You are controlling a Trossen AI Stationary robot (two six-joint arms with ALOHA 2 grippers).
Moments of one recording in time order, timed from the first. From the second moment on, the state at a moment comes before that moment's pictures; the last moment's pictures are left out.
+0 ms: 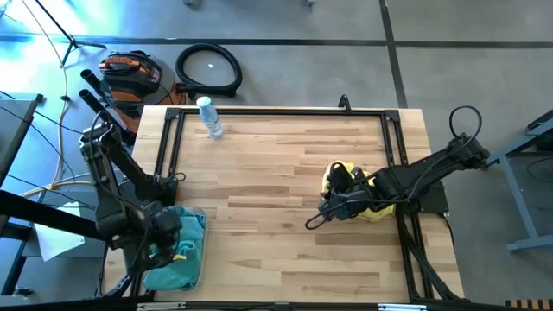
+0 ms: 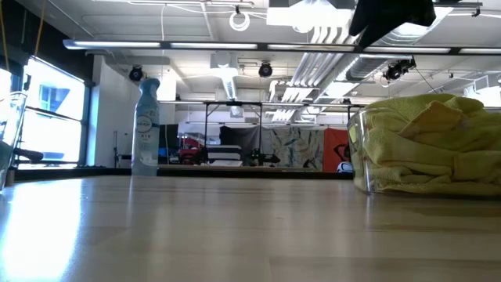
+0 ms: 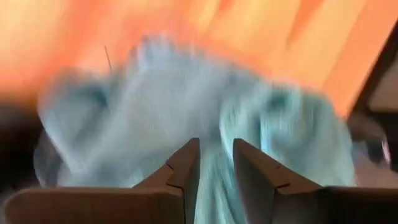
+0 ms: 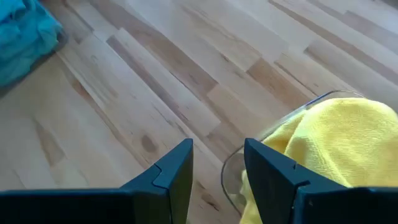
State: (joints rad) left arm -1.13 1.26 1.12 -1.31 -0.27 -1.61; right arm 0.41 1.39 1.27 -1.00 0.51 1.10
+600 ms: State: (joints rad) left arm -0.64 1.18 0.99 -0.73 -0.70 -0.58; right arm 0.35 1.39 1.27 -1.00 0.64 0.90
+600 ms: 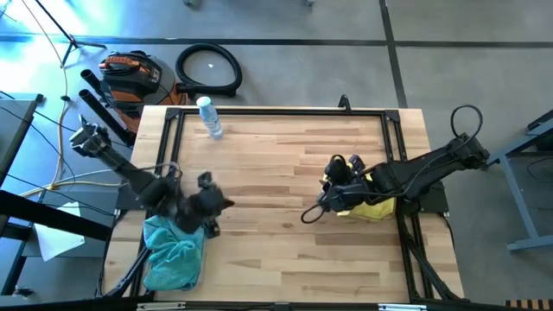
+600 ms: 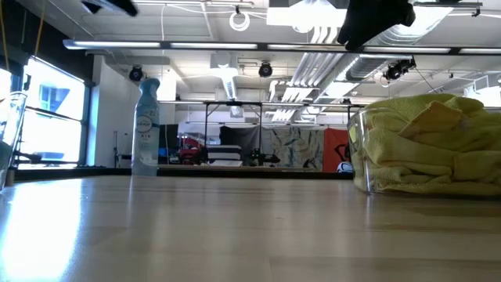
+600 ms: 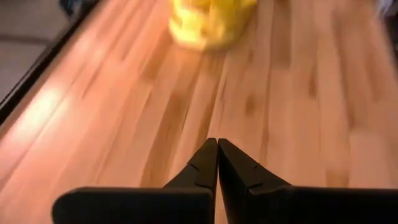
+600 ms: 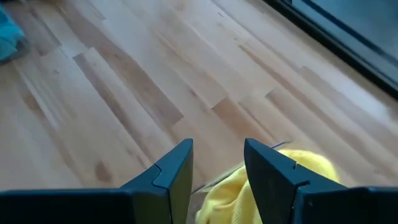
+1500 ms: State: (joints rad) left arm -0.17 0.45 0.26 0.16 -0.41 -0.16; right arm 0.21 1.39 1.27 -1.00 0.62 0.64
